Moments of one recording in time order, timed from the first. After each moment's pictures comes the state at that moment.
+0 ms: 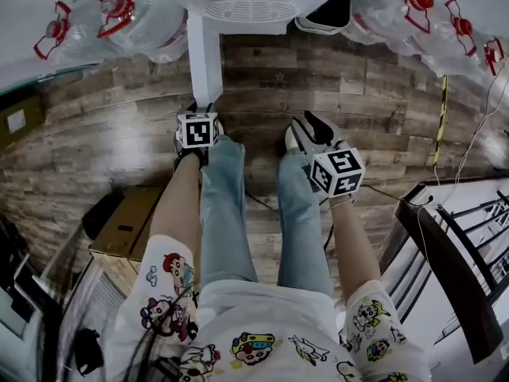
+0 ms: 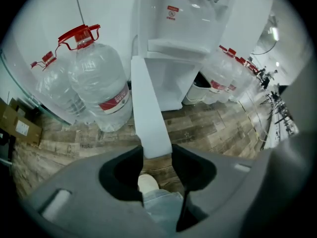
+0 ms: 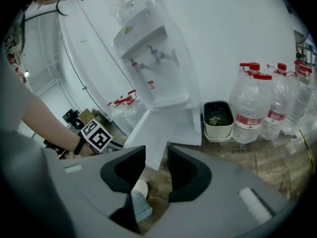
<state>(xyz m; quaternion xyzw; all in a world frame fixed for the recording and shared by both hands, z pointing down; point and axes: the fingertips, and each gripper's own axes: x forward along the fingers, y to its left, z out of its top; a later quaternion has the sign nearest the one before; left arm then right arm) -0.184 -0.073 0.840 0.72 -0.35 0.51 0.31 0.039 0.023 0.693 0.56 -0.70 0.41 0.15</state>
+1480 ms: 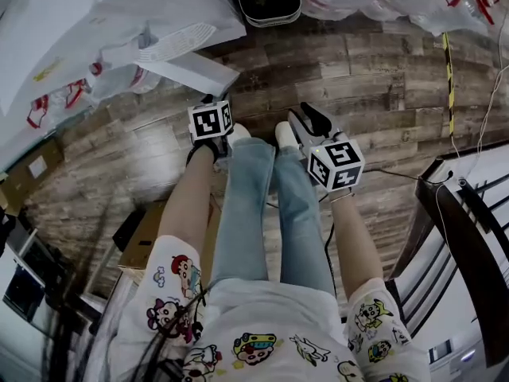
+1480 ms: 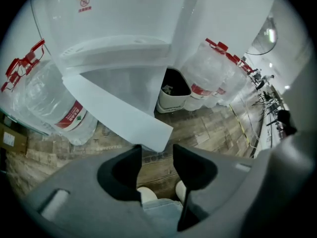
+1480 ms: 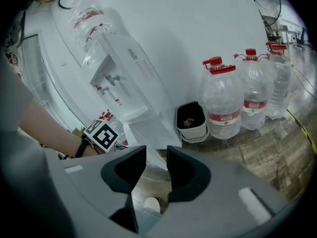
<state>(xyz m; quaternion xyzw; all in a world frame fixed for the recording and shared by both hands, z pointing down) 0.027 -0.071 0.847 0.73 -0.31 0.52 0.33 0.187 0.040 0.715 0.61 -0.65 0.45 0.07</state>
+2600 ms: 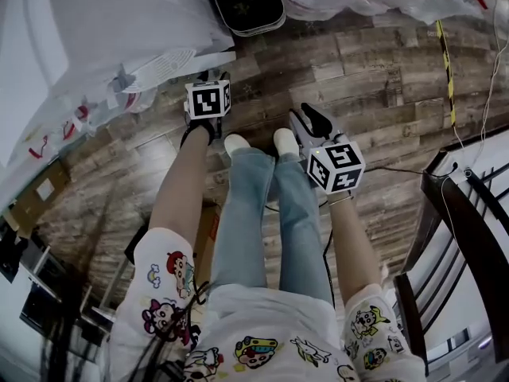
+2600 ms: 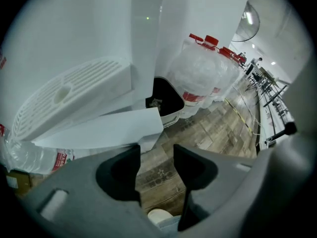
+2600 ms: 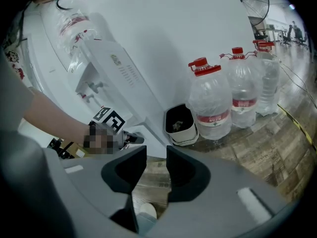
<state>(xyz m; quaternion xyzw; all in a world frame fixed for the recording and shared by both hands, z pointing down) 0.125 -0.142 0.852 0.77 -0.25 0.54 0.24 0.232 0.031 0.730 0.65 -0.60 0.46 0.05</state>
